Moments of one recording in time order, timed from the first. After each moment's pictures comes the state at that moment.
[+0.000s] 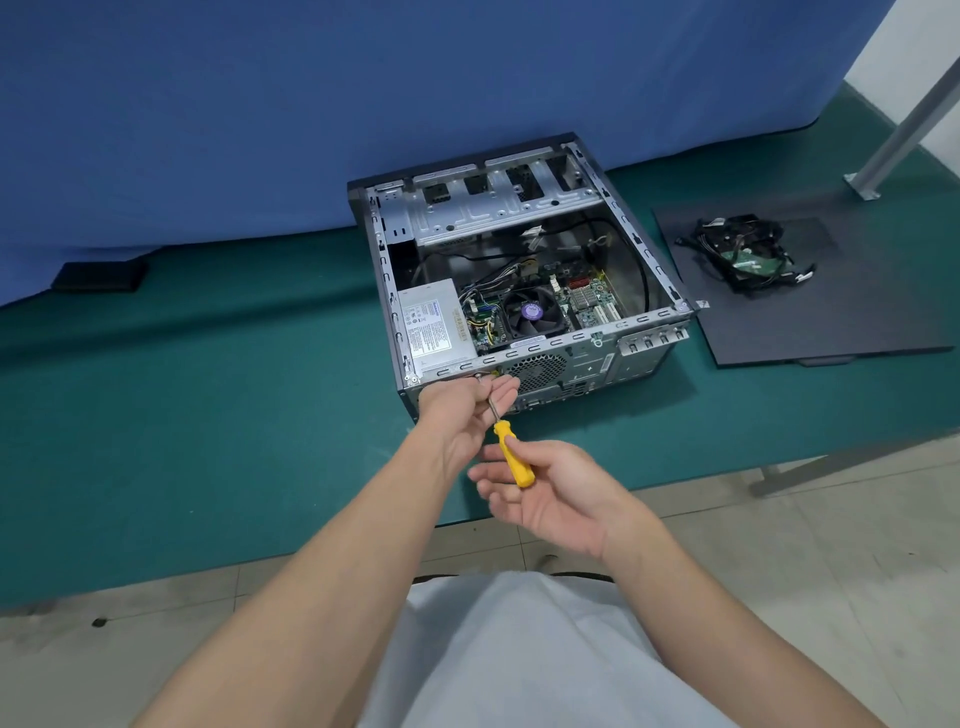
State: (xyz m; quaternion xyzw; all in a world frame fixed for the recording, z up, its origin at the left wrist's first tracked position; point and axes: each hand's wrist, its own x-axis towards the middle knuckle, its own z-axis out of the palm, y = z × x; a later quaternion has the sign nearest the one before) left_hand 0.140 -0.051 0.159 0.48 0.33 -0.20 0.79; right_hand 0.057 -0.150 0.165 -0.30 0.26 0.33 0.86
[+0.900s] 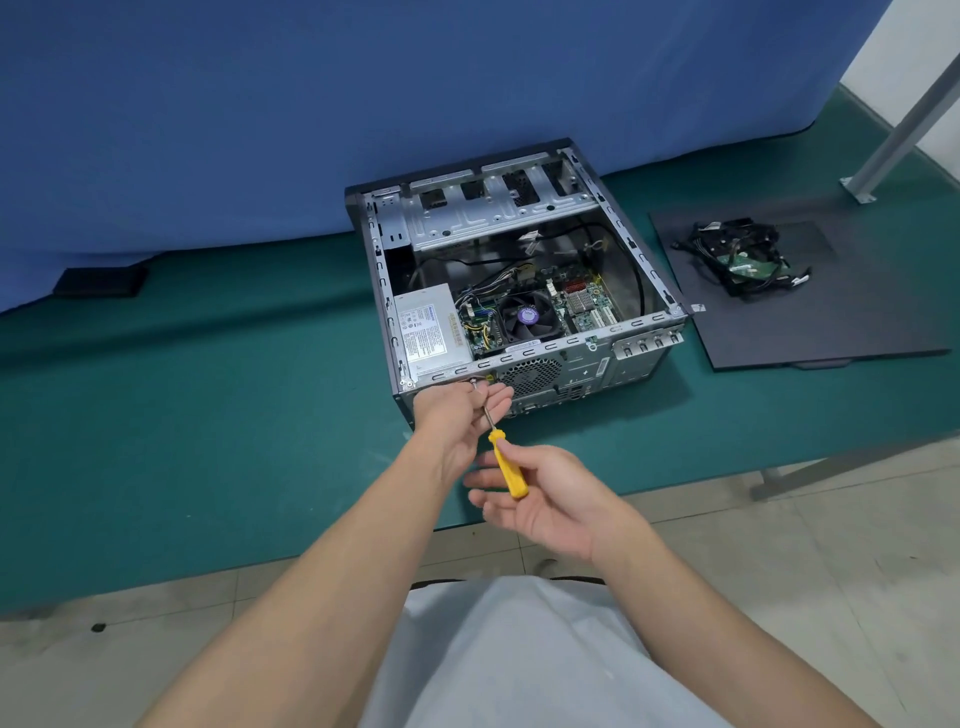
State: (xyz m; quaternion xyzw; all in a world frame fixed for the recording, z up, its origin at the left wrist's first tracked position) left_hand 0.136 -0.053 0.156 0.51 0.33 -0.17 0.78; right_hand 0.056 -0.148 0.160 -0.35 0.27 0.32 0.84
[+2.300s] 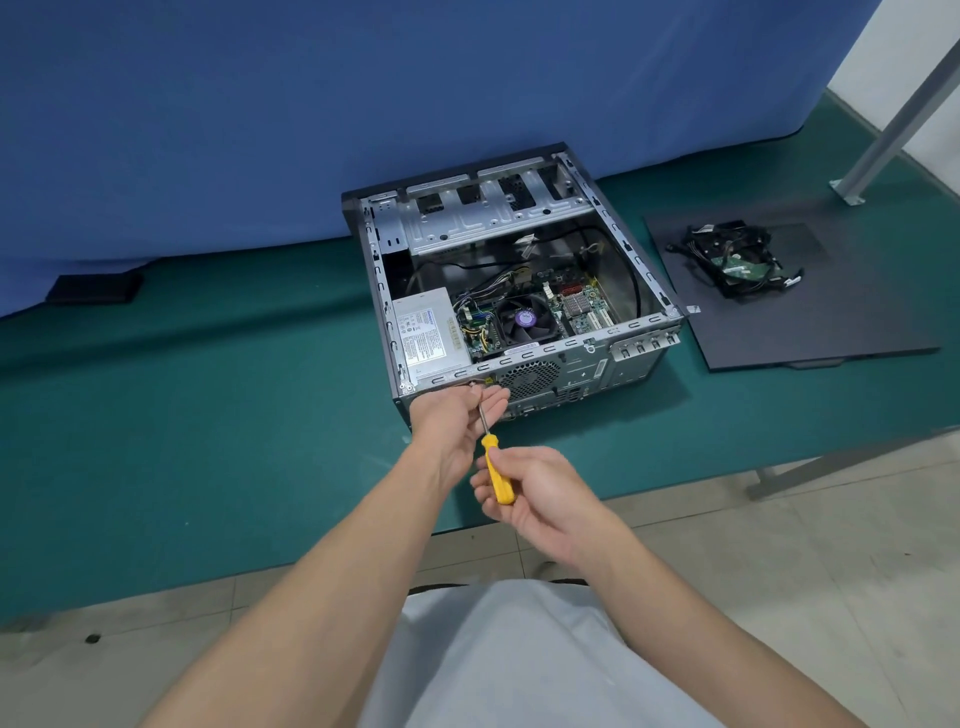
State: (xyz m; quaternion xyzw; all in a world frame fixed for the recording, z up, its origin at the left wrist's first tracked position) left_hand 0.135 -0.047 0.153 0.50 0.33 -0.15 0.79; right_hand 0.056 -0.134 0.160 -0.43 0.29 0.26 0.81
